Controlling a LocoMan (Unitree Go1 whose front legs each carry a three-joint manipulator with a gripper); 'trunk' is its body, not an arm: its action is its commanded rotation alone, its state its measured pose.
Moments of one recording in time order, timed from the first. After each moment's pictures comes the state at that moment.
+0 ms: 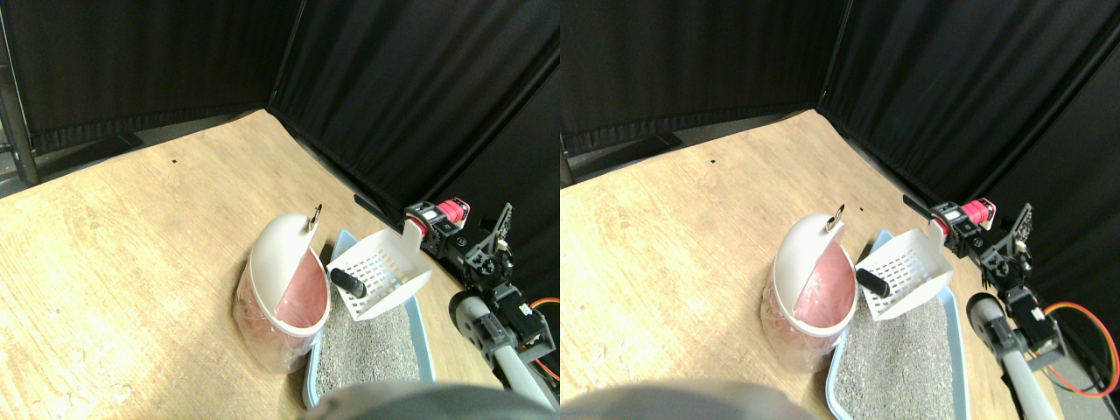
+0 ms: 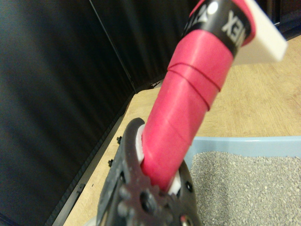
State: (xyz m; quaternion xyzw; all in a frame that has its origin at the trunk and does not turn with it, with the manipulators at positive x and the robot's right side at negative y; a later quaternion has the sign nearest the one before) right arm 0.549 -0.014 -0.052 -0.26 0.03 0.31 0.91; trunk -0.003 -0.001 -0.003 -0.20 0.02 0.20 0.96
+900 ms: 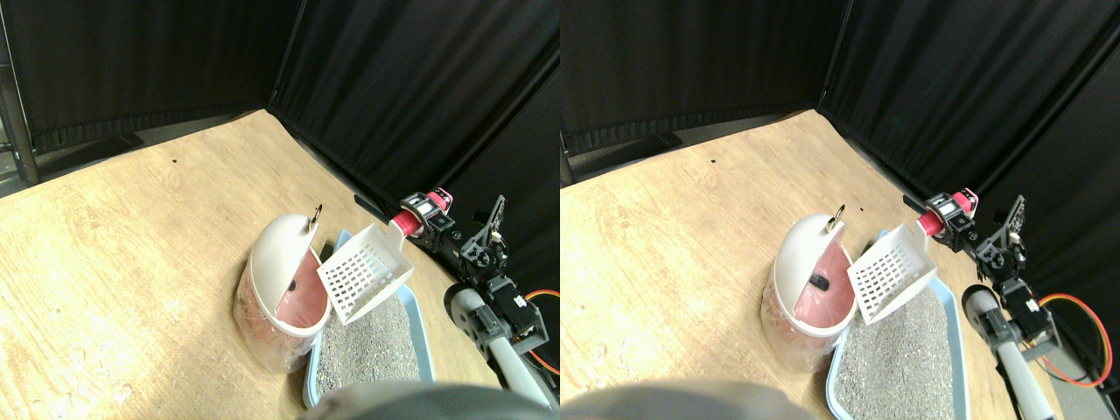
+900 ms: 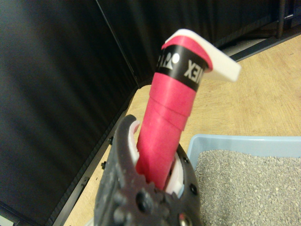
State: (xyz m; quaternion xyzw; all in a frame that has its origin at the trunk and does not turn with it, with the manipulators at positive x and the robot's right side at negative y) right arm 0.550 -0.005 -0.053 -0.28 0.02 0.34 0.90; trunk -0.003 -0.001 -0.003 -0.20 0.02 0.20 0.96
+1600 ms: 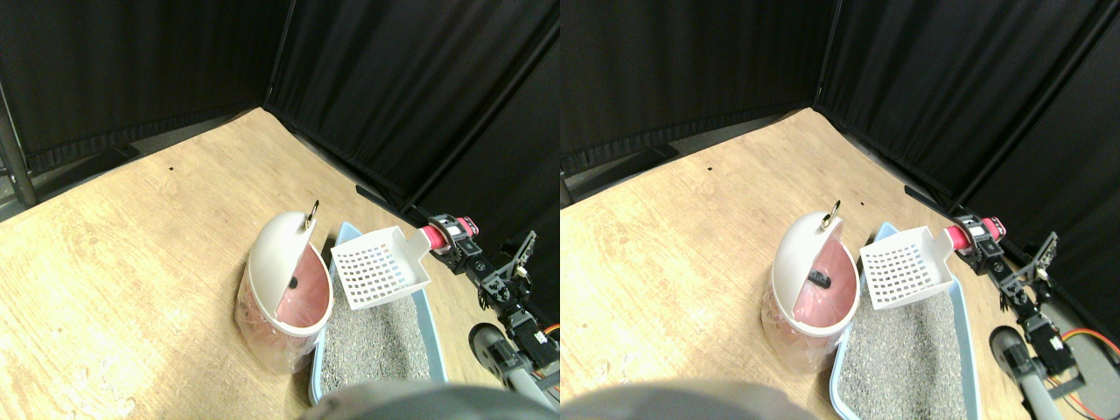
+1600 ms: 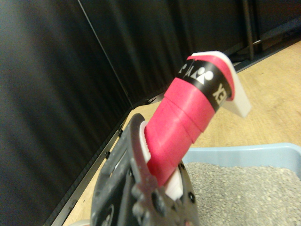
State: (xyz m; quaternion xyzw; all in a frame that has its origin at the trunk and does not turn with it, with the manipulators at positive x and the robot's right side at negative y) right arm 0.553 -0.075 -0.070 -0.15 0.00 0.26 0.95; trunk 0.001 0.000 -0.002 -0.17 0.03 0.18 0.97
